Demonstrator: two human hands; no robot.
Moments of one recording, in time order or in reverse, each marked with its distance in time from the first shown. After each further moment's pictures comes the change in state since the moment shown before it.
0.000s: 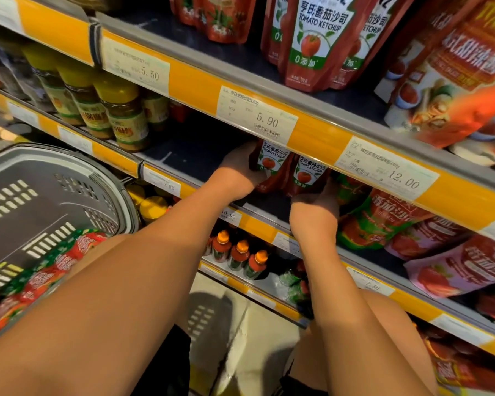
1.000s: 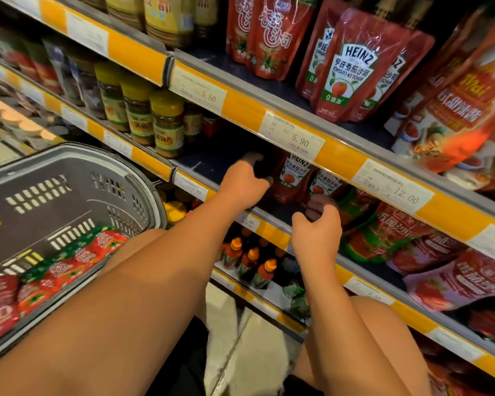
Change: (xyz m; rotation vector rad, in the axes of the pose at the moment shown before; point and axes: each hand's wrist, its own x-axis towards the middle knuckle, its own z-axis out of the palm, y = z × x) left_hand -0.040 -0.001 -0.035 -0.079 0.179 -0.058; right_hand -0.051 -0.014 -0.003 0.153 -0.018 -0.125
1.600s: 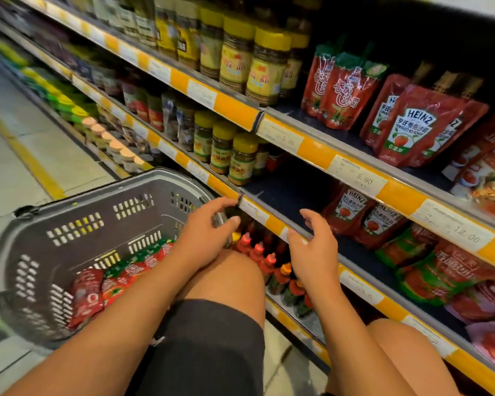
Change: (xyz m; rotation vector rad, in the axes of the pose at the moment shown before) left_hand -0.155 -0.066 -0.165 -0.063 0.194 0.028; right_hand -0.071 -0.048 0.052 -0.047 -0.315 -0.336
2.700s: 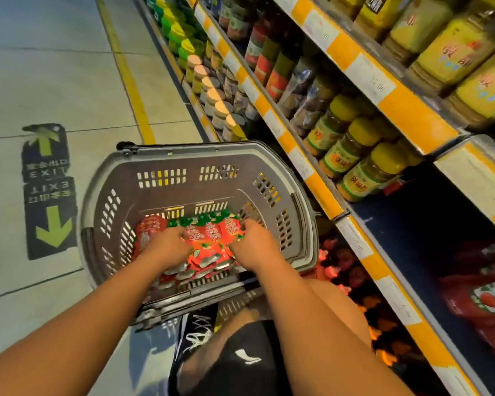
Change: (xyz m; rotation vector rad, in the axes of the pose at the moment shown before) left_hand -0.058 -0.248 -0.132 0.328 0.022 -0.842; right_hand -0.014 -0.079 0.277 -0.482 -0.932 -0.034
